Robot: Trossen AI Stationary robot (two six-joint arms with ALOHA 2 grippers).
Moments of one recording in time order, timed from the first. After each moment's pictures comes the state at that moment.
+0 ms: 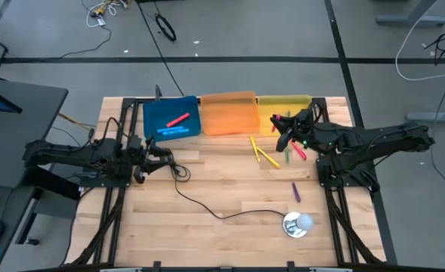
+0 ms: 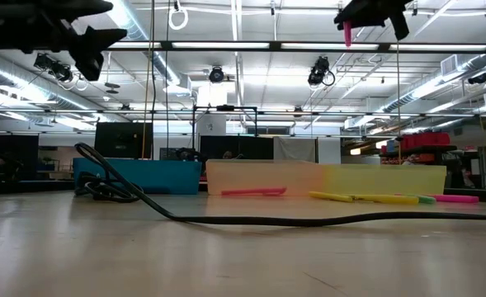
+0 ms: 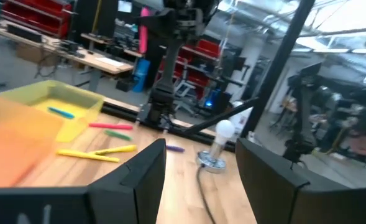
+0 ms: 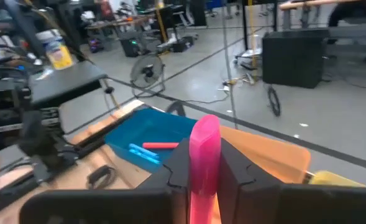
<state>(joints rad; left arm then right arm) -0.08 0.30 0.17 0.25 -0.07 -0.35 0.12 0.88 0.83 -0.20 0.77 0.41</state>
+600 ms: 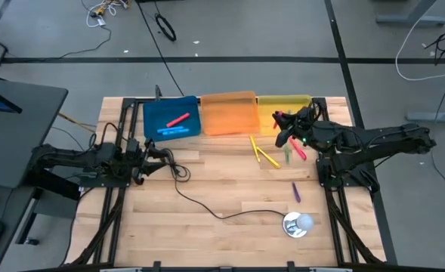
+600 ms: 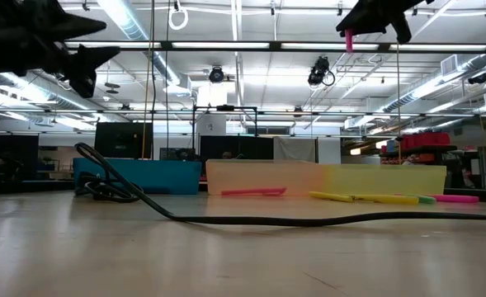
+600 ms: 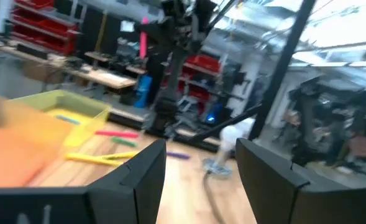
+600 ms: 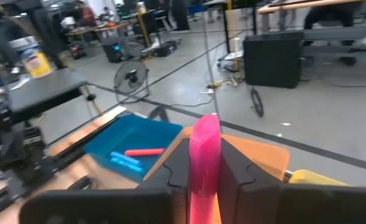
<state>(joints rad) -0.08 0.13 0.01 0.32 -0.10 -0.33 0.07 0.87 0.82 -0.20 0.80 0.43</state>
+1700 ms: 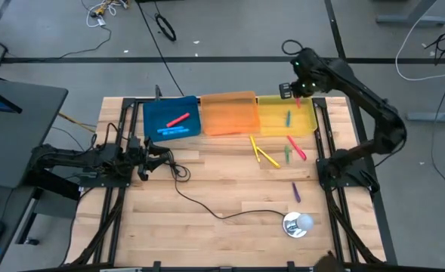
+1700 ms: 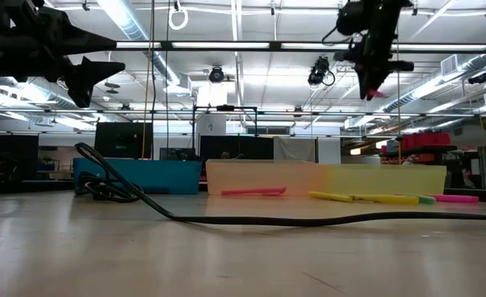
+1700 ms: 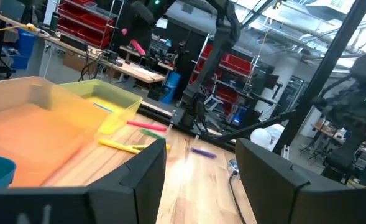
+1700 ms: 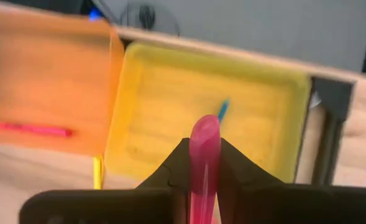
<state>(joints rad) -0.08 0.14 0.01 0.26 -0.23 -0.38 -0.85 1.42 1.51 -1.26 0.13 0.48</state>
